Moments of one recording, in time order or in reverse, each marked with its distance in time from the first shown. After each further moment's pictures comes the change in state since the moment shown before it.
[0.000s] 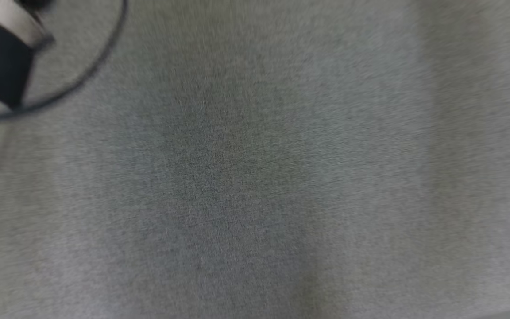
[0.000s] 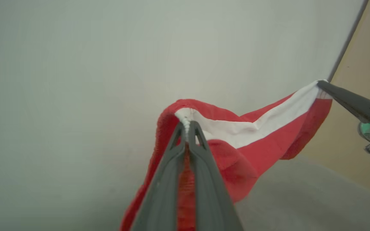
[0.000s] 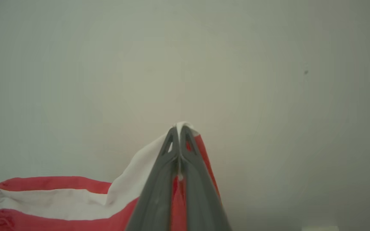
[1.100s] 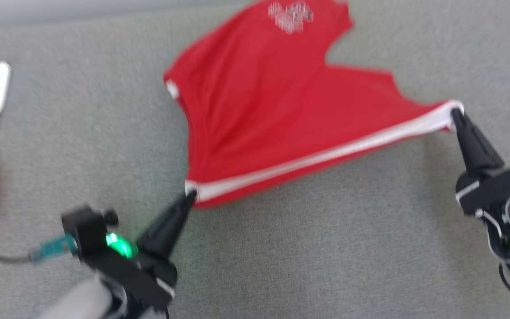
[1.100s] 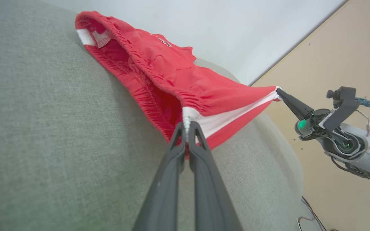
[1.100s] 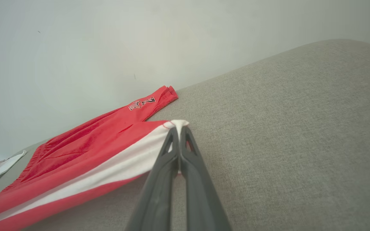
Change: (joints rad) left arm 1.067 0.276 -0.199 -0.688 -0.342 0.109 -0.004; right arm 0.996 -0.315 0.102 -0.379 0.318 0.001 0.000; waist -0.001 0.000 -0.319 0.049
